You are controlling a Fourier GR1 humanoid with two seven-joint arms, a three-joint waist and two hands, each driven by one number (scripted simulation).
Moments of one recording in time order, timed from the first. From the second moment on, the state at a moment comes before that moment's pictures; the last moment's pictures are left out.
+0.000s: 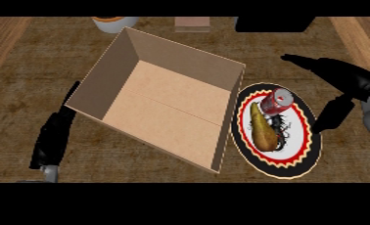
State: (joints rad) left arm 0.02 0.33 -0.12 -1.56 -0.05 0.21 0.10; right arm -0.48 -0.74 0.30 -1.39 0.25 0.52 0.19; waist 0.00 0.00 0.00
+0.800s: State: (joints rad) left arm 0.00 0.27 -0.04 -1.53 -0.11 0.14 0.08; right arm -0.44 -0.59 0.18 -1.35 0.49 0.59 0.13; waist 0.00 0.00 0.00
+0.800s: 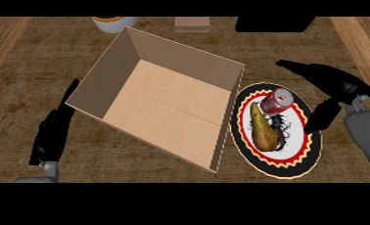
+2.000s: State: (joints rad) left arm -0.01 0.21 0.03 -1.54 -0.17 0.07 0.10; right arm -0.42 -0.42 0.10 -1.23 0.74 0.60 0.00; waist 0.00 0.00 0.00
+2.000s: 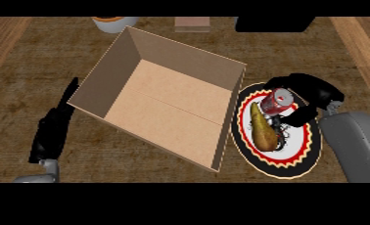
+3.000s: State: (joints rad) left arm 0.01 0.19 0.04 -1.56 -0.19 0.04 0.09; right arm -0.58 -0.41 0.13 -0.88 1.03 0.08 -0.36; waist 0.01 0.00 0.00
